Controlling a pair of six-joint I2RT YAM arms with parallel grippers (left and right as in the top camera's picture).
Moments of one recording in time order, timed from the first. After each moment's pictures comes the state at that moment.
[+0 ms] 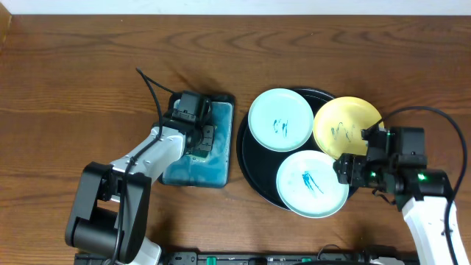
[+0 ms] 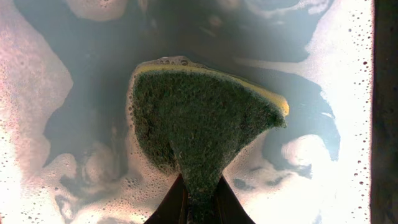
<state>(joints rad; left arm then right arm) -0.29 1.71 0.89 -0.40 0.01 -0.15 -0.03 1.07 0.74 -0.88 -0.26 0.11</state>
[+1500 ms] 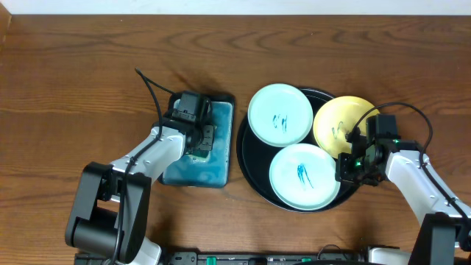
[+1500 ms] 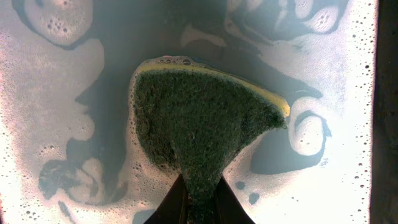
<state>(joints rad) -0.29 1.71 0.89 -0.40 0.01 -0.17 -0.03 1.47 0.73 -0.77 -0.28 0.13</state>
